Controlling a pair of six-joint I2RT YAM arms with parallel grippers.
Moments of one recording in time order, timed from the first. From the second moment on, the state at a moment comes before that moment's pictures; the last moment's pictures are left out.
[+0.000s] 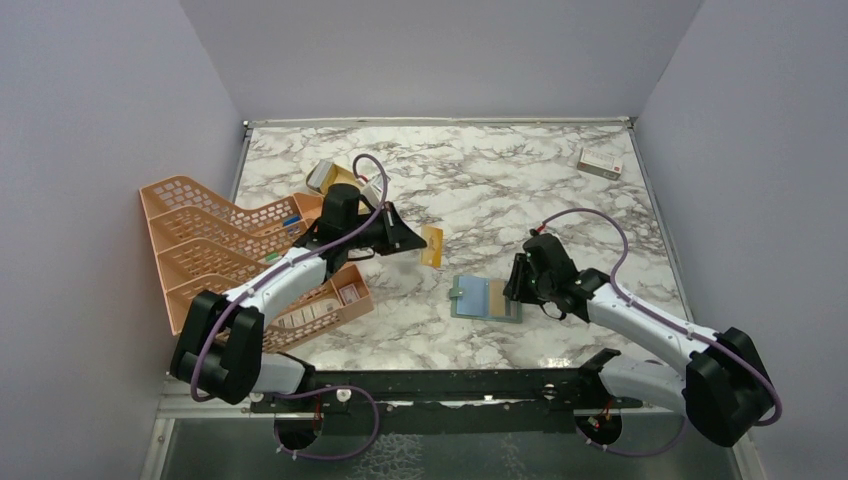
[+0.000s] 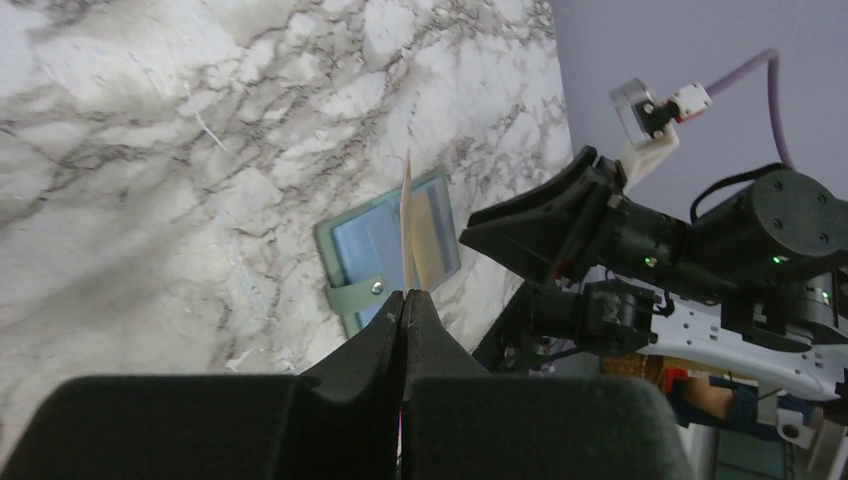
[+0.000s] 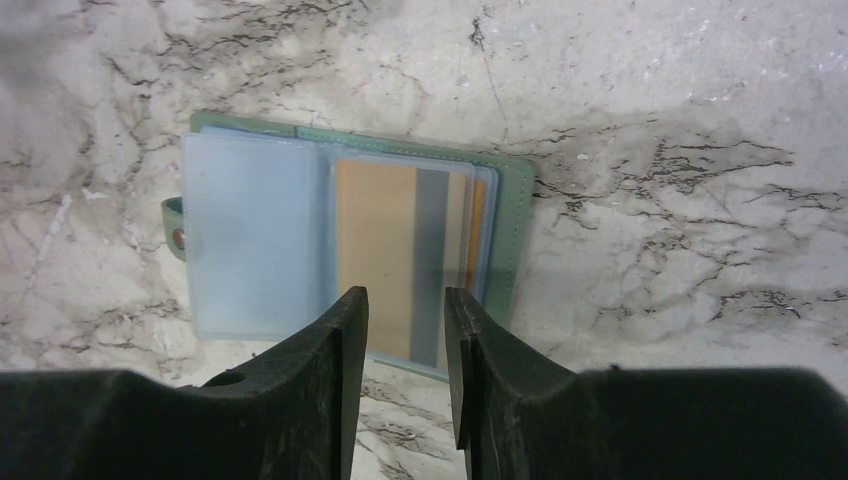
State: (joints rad) left arm -0.38 1.35 0.77 0.08 0.68 -0.76; right arm 0.58 1.09 0.54 -0.36 0.09 0.64
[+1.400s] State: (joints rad) left arm -0.77 1.72 0.73 0.39 0.51 -0.97; right arm 0.58 1.16 0.49 -0.32 0.11 0.73
